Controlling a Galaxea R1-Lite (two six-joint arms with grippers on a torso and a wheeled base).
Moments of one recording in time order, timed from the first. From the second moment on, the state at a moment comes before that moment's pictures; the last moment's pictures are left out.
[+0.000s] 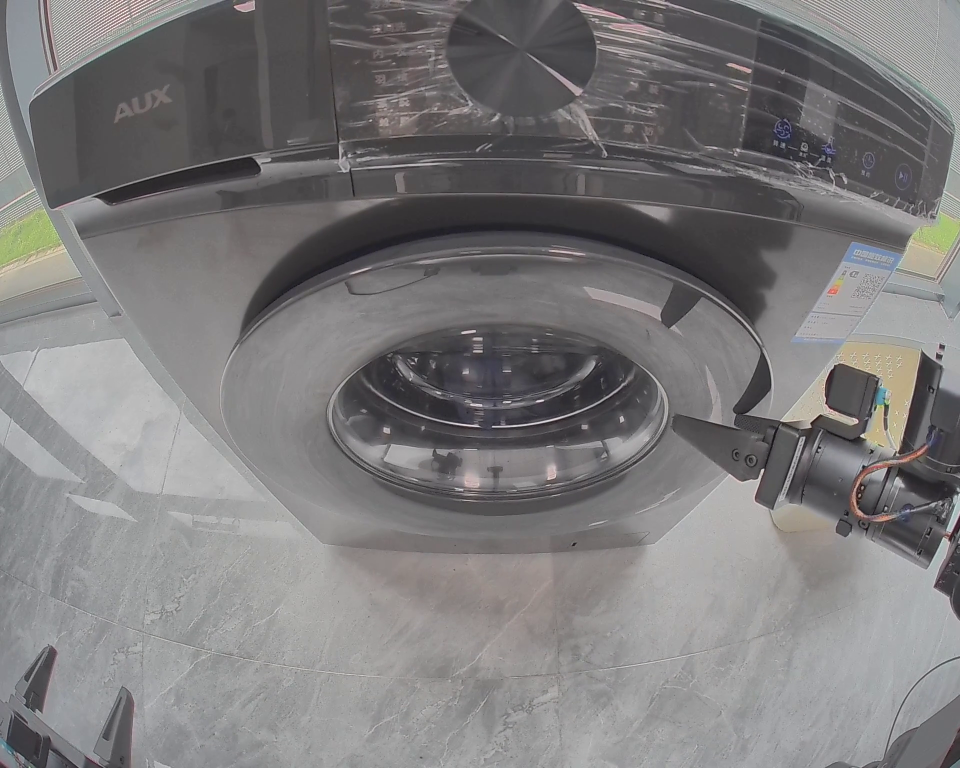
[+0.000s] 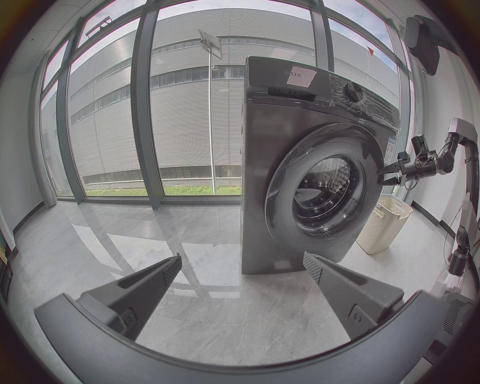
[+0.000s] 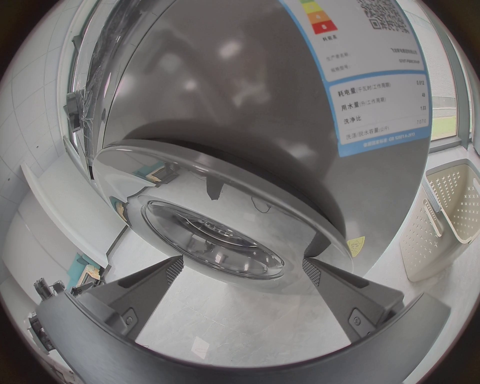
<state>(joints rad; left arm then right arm) -0.01 0.02 -0.02 0.00 -0.02 0.00 0.51 1.42 -0.57 -0.77 -0.01 0.30</state>
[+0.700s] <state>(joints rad) -0.01 0.02 -0.02 0.00 -0.02 -0.01 0.61 0.89 -0.11 -0.72 0.03 0.22</state>
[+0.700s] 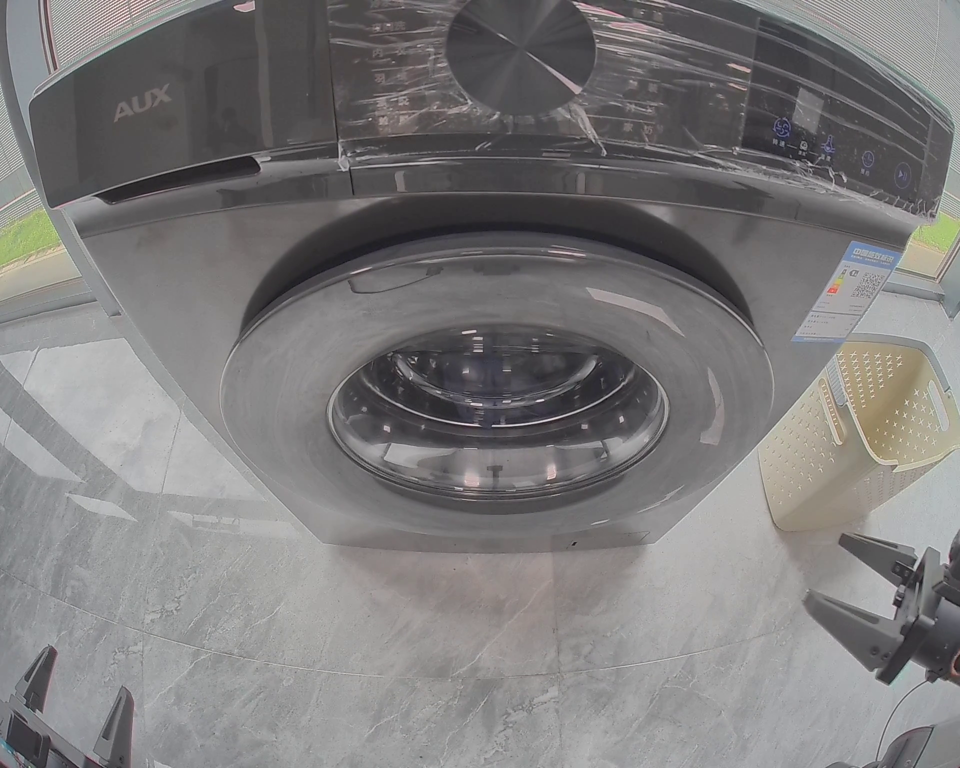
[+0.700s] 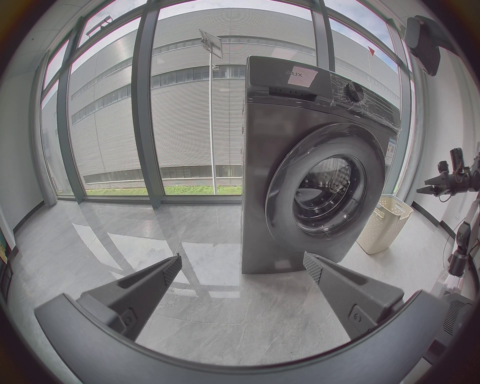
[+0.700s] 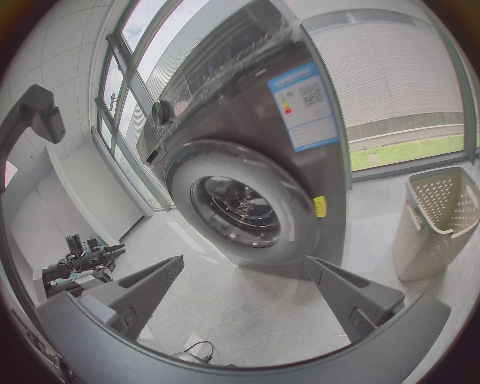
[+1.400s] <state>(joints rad) -0.01 0.02 -0.02 0.00 -0.02 -0.01 0.21 0.14 -0.02 -0.25 0.08 0.13</state>
